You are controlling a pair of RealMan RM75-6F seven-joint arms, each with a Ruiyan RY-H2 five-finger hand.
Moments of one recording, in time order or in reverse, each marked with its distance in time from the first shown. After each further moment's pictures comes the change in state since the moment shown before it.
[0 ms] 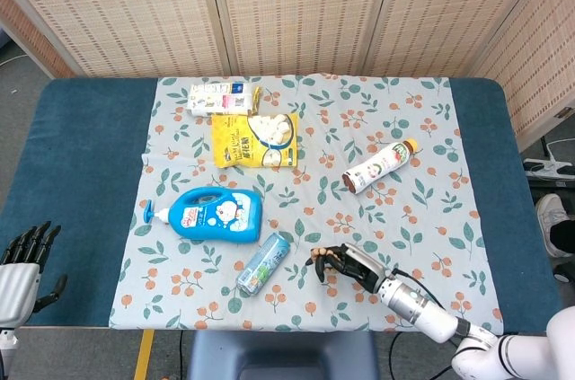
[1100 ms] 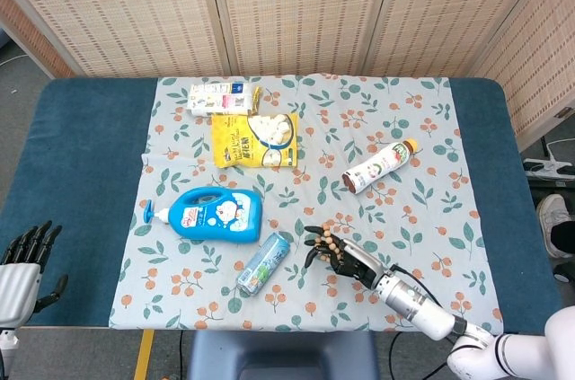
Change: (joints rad) left arm -0.001 -0.001 0.001 0.001 0.006 0.003 -0.007; right arm -0.003 -0.011 0.026 0.001 0.025 0.005 -0.089
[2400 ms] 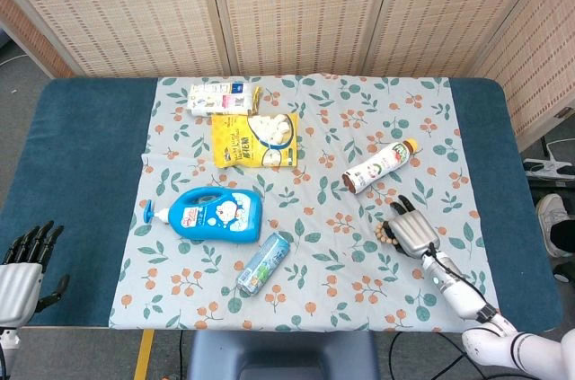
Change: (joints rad) left arm -0.003 -0.002 0.001 -0.002 0.001 -0.004 0.005; right arm -0.110 0.009 0.114 0.218 0.297 -0.160 -1.678
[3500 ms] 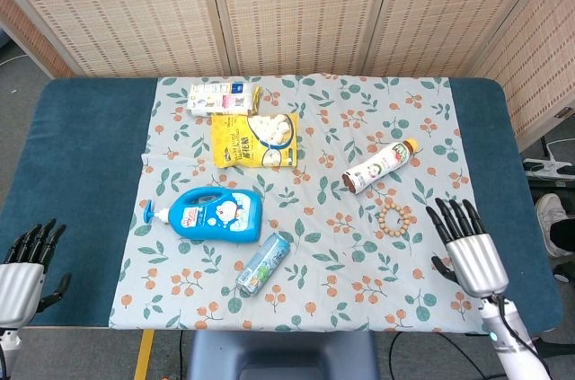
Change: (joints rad) left arm 0.001 -0.013 0.001 0.025 0.044 0.039 -0.006; right arm -0.315 0.211 -0.059 -0.333 -0.199 0.632 -0.187
